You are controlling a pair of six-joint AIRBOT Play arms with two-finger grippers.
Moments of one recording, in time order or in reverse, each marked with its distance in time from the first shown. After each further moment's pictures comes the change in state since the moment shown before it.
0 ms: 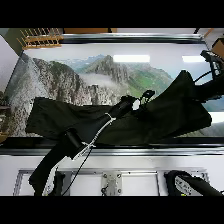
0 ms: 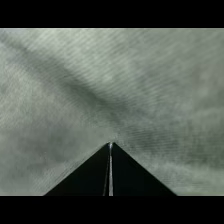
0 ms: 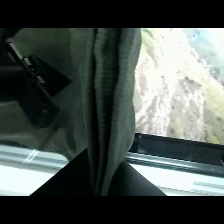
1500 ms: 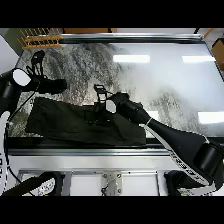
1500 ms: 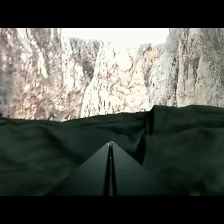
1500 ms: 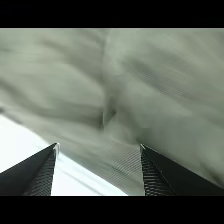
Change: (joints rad) left arm 0.866 0.889 -0.702 0.141 -0.046 0.098; right arm 0.901 -0.488 0.013 0.200 -0.698 0.500
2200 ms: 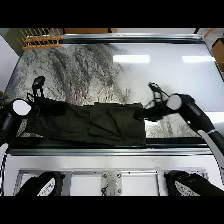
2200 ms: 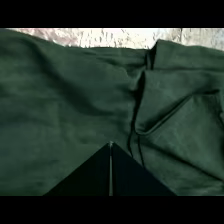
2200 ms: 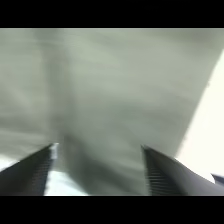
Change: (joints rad) left arm -0.006 0.273 -0.399 -0.080 0.064 0.003; right arm -0.577 0.474 -0.581 -0.010 0.127 -0.295
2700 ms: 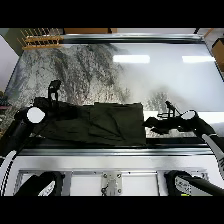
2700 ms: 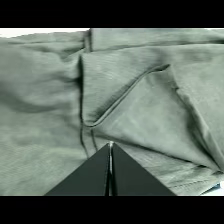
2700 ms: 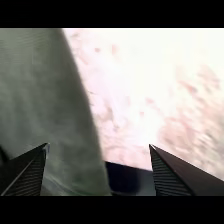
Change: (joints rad) left arm -0.191 0.034 -0.063 -0.031 0.106 -0.003; right arm -0.322 -0.106 -0.316 0.411 -0.143 -0.406
